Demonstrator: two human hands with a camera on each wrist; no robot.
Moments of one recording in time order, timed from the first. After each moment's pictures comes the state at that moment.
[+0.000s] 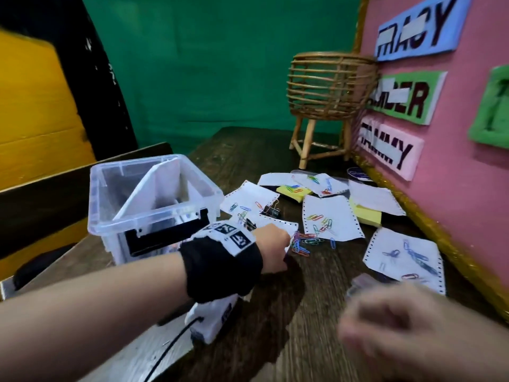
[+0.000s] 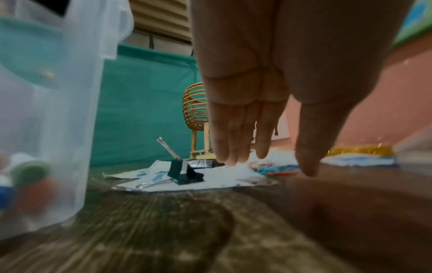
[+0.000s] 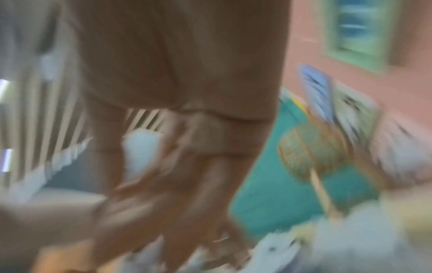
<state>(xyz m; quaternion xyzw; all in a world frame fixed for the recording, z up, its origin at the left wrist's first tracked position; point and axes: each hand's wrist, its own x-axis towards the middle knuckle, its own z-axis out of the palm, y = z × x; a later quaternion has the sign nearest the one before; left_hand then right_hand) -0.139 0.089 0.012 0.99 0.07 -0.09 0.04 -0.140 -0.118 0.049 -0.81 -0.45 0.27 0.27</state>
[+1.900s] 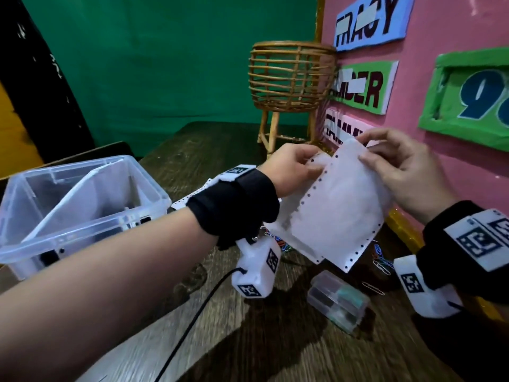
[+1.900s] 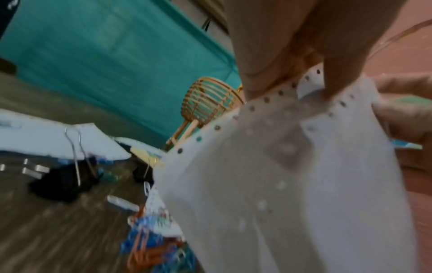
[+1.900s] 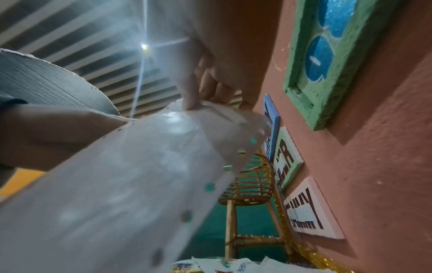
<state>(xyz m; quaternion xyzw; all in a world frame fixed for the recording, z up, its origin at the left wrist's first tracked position) -0.051 0.048 0.077 0.85 -0.06 0.14 0.50 0.001 -0.125 0.075 -0.76 -0.37 -0.17 0.51</state>
